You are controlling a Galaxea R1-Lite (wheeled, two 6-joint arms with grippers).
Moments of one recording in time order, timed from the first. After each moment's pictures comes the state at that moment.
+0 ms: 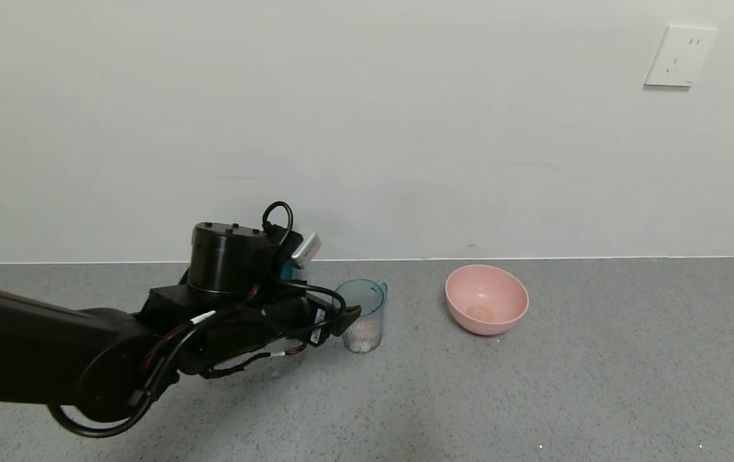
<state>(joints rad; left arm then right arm) -0.48 1.78 -0.82 -0.50 0.02 0.06 0.00 0.00 0.00 0.00 0.01 0.00</state>
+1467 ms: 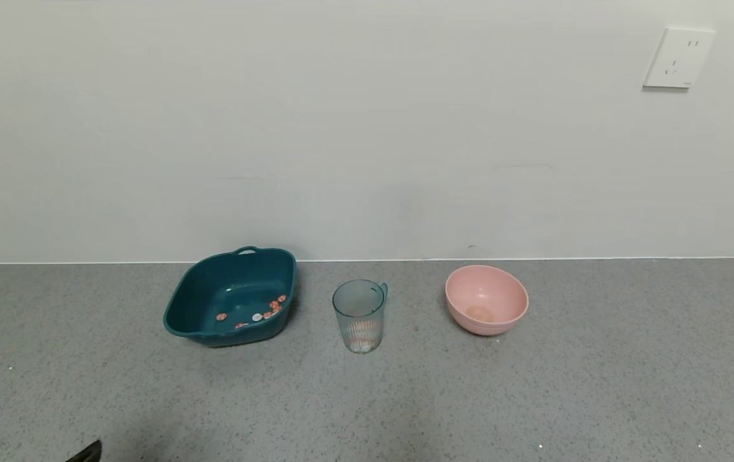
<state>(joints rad) -0.43 0.67 -0.46 0.18 0.36 0.06 0.00 0.00 0.00 0.00 0.01 0.00</state>
